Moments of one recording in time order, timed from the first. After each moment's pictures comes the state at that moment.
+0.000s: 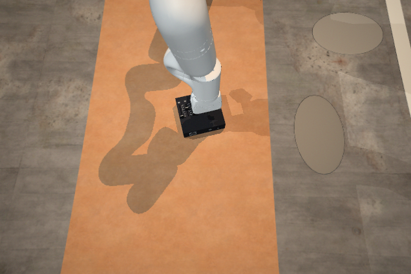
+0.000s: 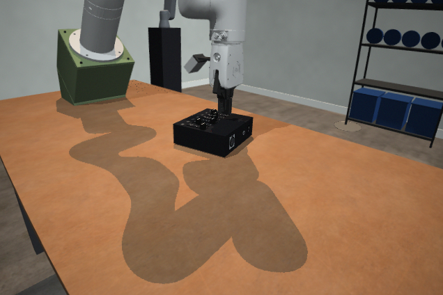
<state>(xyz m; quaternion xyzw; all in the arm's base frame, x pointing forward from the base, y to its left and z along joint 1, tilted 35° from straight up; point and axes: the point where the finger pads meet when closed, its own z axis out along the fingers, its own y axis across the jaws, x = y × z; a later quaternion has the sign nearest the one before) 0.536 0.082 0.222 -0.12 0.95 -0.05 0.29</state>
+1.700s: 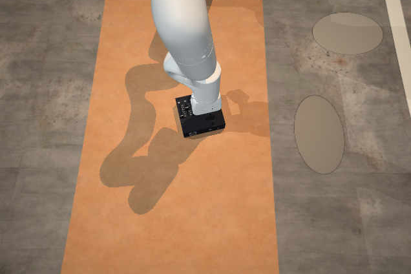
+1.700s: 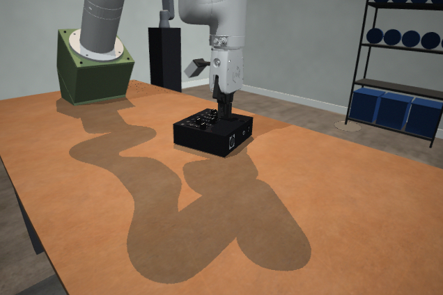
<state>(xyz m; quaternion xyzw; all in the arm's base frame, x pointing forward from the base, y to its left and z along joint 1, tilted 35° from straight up) 0.543 0.082 0.212 -0.12 0.95 -0.05 0.29</state>
